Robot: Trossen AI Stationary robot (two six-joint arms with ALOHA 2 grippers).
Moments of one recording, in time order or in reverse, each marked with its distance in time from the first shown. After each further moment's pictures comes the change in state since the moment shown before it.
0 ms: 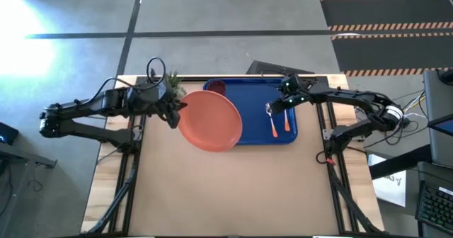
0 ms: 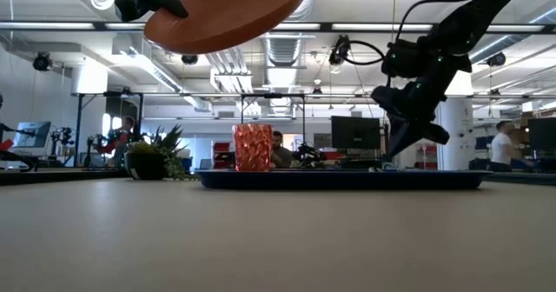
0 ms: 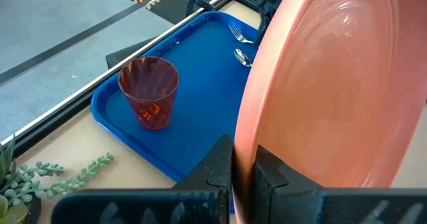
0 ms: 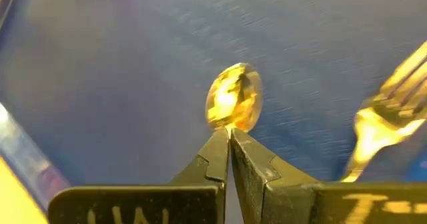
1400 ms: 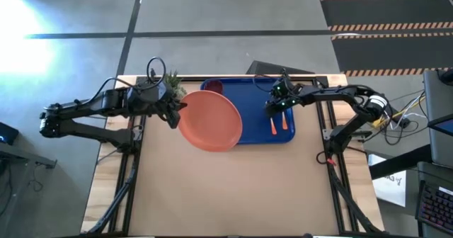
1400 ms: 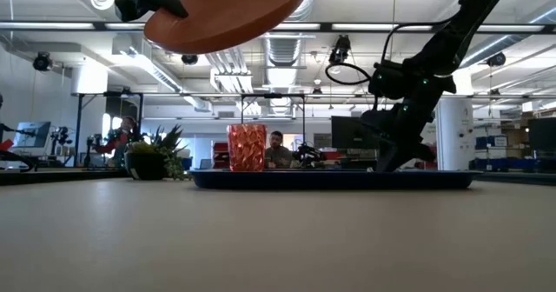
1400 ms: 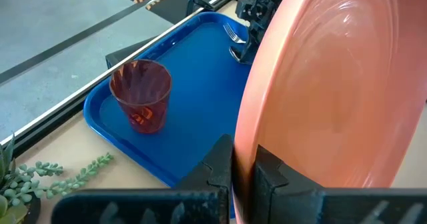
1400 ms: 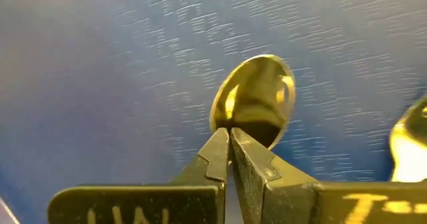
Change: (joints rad) left arm -0.001 0.000 0.000 0.000 0.000 -0.001; right arm 0.020 0.193 0.003 0.162 0.034 -0.043
